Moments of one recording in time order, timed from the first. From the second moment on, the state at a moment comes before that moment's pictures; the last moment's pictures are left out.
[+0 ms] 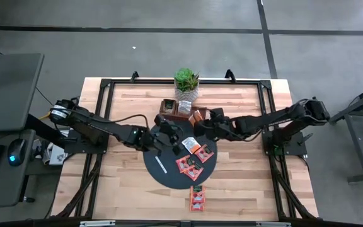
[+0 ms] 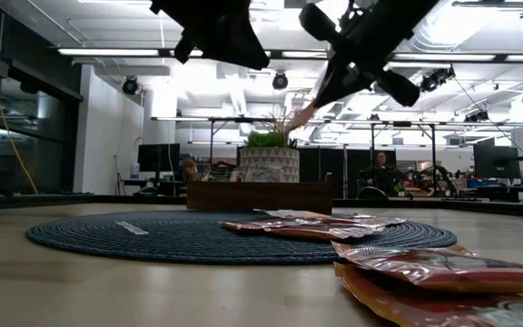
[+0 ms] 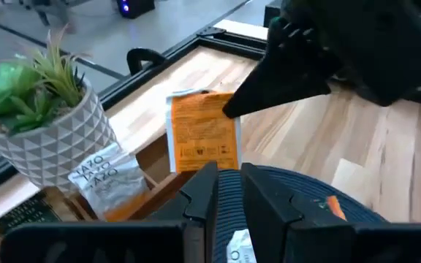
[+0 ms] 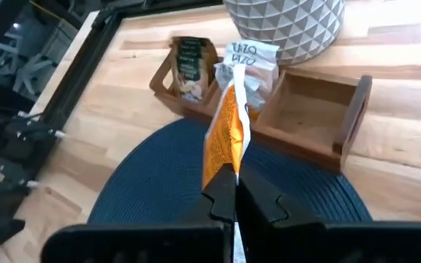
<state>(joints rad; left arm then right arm) -0.26 1.54 1.08 -0.06 -0.78 -0.38 0.13 1.49 1.02 -0.38 0.64 1.29</state>
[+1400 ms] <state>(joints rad) -0.17 1.69 1.09 0.03 -0.78 -0.11 0.01 1.49 1.03 -0.19 0.50 1.17</state>
